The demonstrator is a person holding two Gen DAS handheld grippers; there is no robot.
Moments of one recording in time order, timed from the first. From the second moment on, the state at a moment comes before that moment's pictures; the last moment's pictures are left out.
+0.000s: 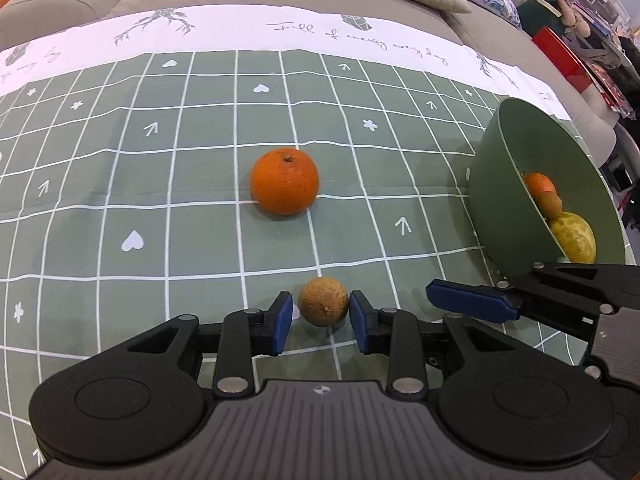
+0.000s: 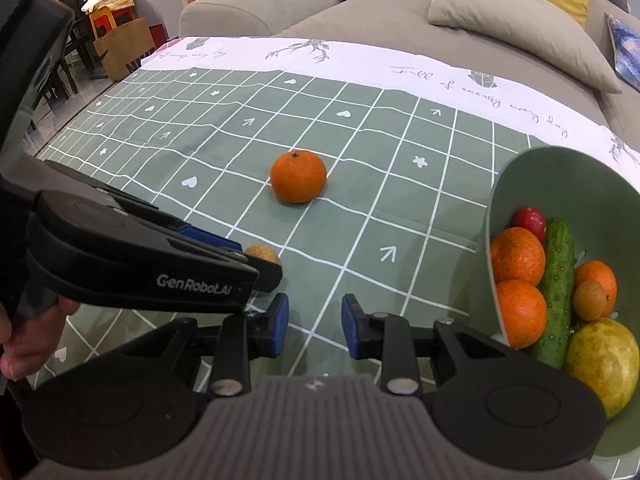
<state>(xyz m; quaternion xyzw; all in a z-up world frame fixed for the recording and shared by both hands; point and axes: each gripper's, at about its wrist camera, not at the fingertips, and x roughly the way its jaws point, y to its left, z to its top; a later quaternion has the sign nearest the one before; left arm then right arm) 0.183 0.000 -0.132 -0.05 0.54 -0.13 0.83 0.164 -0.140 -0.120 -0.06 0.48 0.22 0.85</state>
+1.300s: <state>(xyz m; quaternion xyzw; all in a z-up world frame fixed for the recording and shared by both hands) 0.187 0.078 -0.094 -0.10 0.49 -0.03 0.87 0.243 -0.081 -0.126 -0.06 0.46 0.23 0.86</state>
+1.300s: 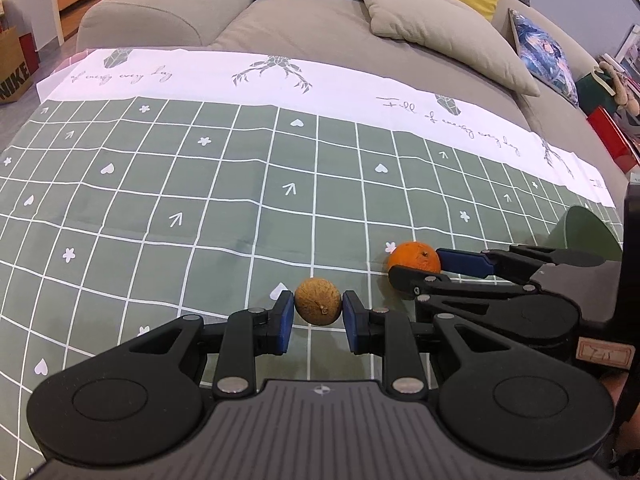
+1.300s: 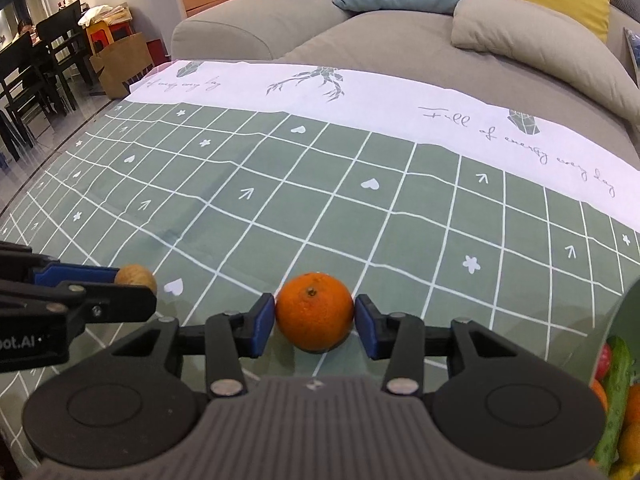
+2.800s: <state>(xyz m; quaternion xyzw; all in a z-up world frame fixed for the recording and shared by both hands) 0.210 -0.157 -0.048 0.01 0.47 -0.24 0.85 0.150 -0.318 -0.052 -0.08 0.41 0.10 0.90</state>
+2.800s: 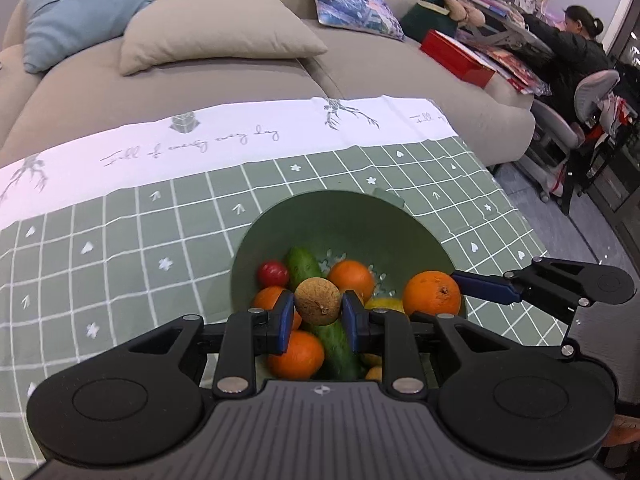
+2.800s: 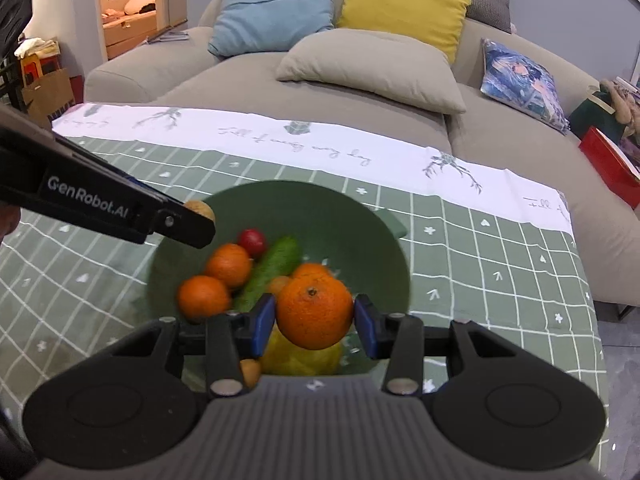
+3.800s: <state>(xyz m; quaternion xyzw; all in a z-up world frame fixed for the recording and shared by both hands) 0.277 -0.200 -0.107 0.03 0.52 -0.25 0.81 0.204 -0.315 -0.095 -0.18 0.44 0.12 0.87</state>
